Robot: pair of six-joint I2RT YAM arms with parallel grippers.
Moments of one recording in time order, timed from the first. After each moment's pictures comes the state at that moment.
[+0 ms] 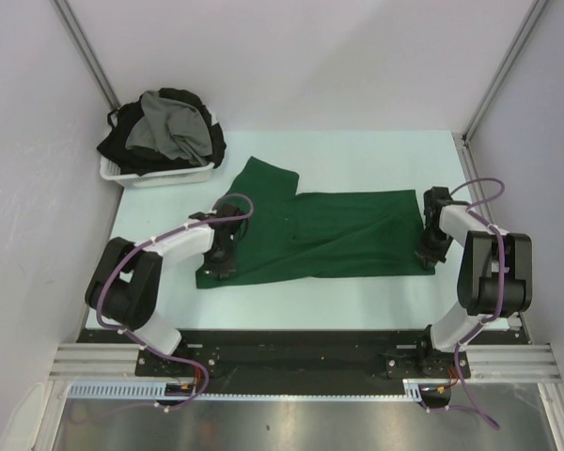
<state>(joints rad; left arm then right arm) -0.44 1.59 0.90 -0.76 -0.21 -0.50 -0.06 1.65 0.97 -0.74 0.24 0.46</state>
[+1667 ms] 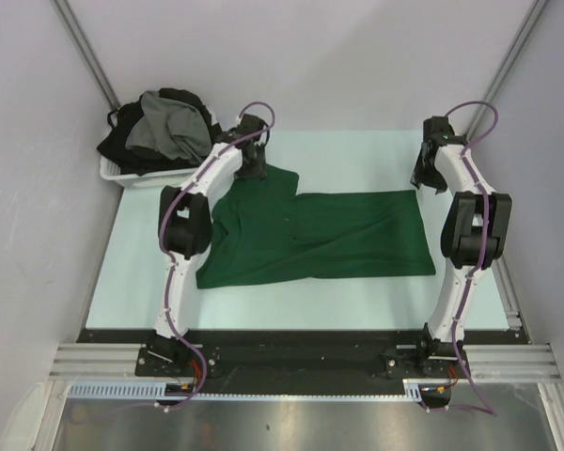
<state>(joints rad) -0.34 2.36 2.14 -0.84 -0.19 -0.35 -0.05 2.07 1.78 -0.81 0.31 0.30</state>
